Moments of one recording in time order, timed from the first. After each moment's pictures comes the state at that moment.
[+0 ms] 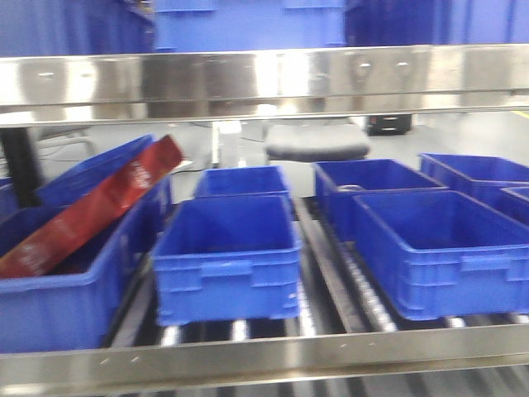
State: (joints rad) left arm -0.04 0.51 -0.71 -0.20 0.11 0.13; right arm 0.03 0.61 -0.82 0.19 0.17 -0.10
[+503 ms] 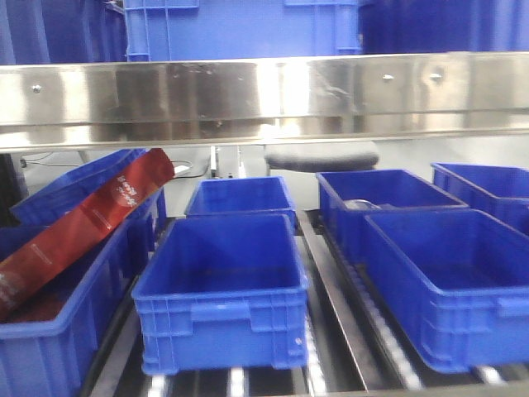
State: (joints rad) left arm -0.04 0.51 -0.71 -0.20 0.11 0.13; right arm 0.03 0.61 -0.82 0.19 0.17 -0.10
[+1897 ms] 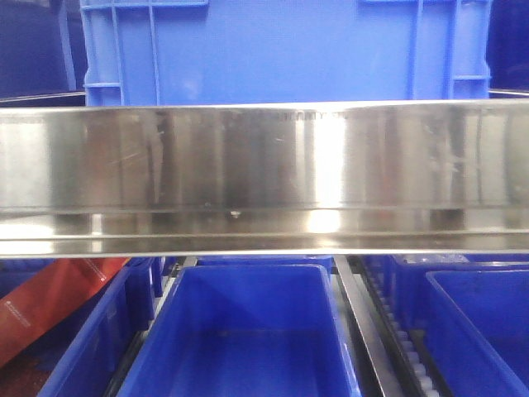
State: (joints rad) left arm -0.04 0.51 -0.71 -0.20 0.11 0.13; right arm 0.03 0.61 -0.82 0.19 0.17 -0.10
